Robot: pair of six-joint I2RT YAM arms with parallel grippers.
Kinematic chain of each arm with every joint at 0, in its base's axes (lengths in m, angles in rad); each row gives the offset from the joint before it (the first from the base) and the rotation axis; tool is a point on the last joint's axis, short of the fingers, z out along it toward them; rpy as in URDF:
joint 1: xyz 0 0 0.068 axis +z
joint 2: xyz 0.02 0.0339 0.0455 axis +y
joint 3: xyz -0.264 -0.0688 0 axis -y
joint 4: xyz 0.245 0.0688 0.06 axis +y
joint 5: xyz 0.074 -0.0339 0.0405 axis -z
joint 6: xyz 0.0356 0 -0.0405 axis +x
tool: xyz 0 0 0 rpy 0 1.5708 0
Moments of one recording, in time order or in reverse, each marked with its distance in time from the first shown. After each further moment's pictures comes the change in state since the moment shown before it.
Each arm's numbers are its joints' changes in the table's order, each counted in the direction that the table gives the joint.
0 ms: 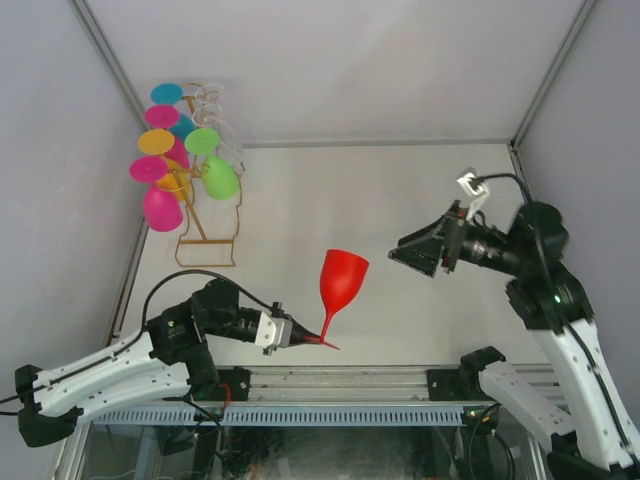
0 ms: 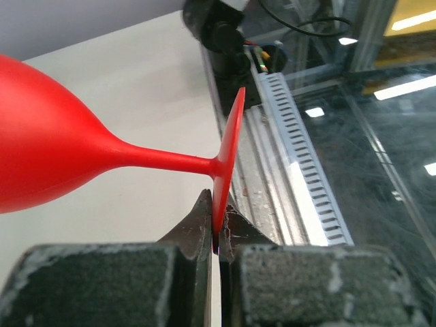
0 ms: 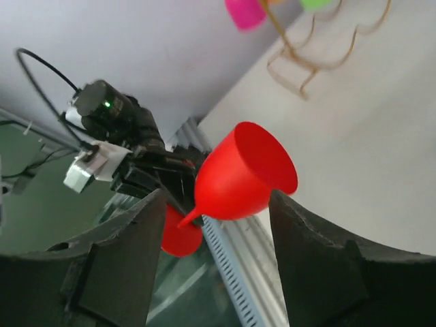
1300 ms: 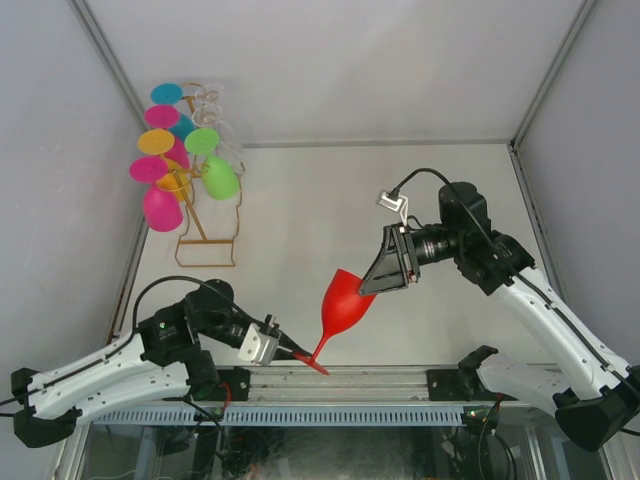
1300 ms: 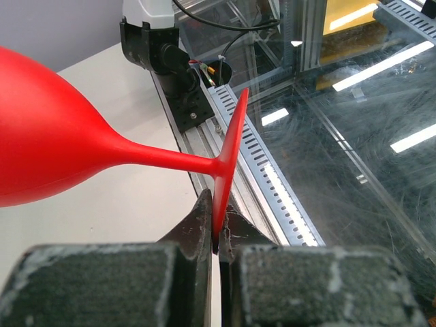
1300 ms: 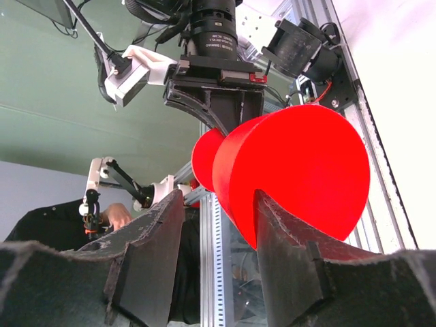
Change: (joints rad) left arm -0.005 -0.022 0.034 0.101 0.214 0.083; right arm 0.239 0.321 -0.014 0.011 -0.397 0.082
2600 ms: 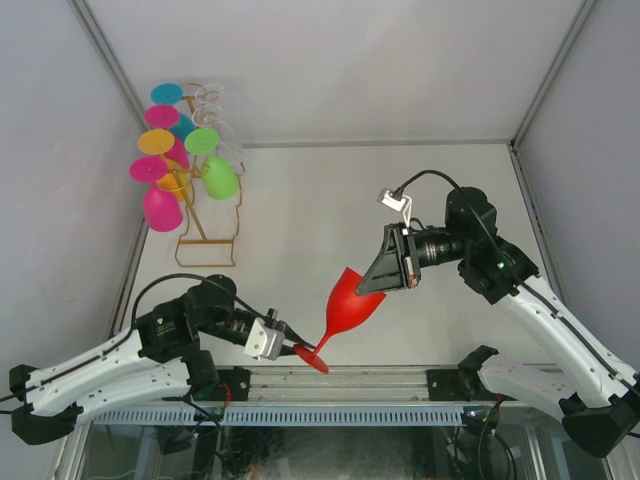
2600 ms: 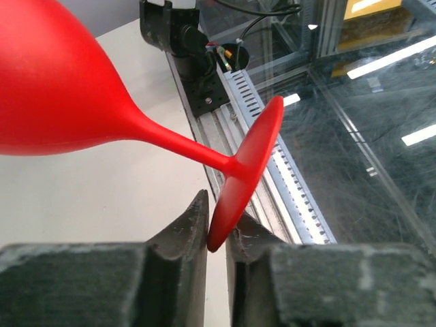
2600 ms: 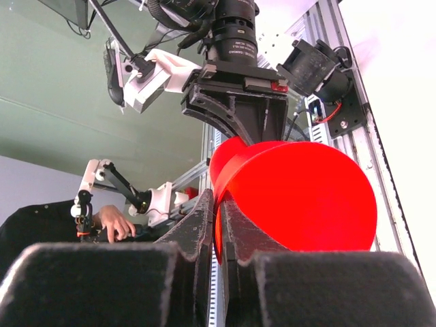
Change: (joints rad) left arm -0.003 0.040 0.072 0.079 -0.077 0.018; right arm 0.046 -0.047 -0.030 -0.155 0.037 0.101
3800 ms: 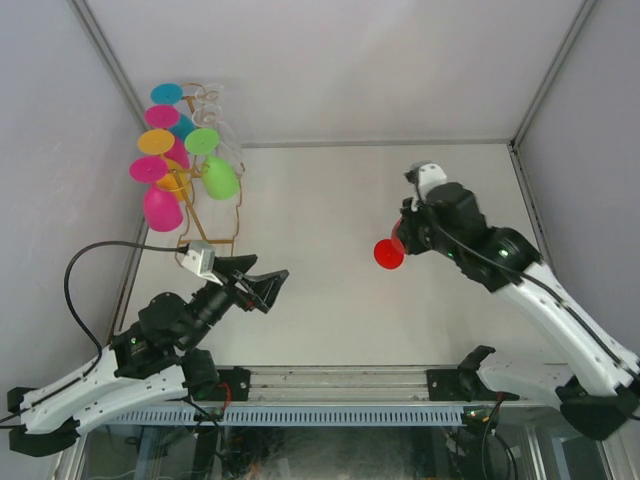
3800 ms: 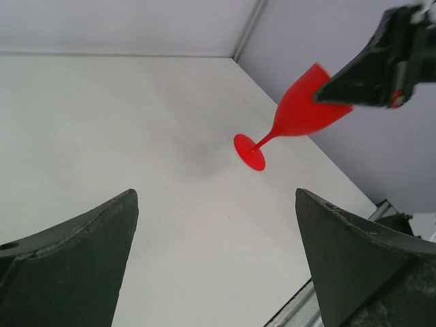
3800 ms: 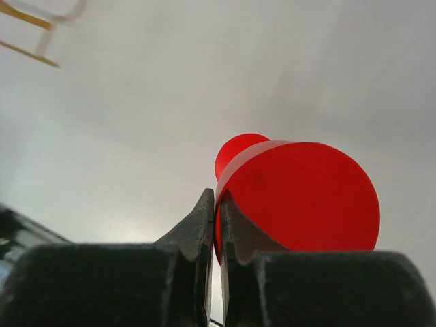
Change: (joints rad) left arm 0.002 -0.284 -0.122 -0.235 -1.149 -0.774; right arm 0.074 0.027 0.198 0.484 1.247 -0.480
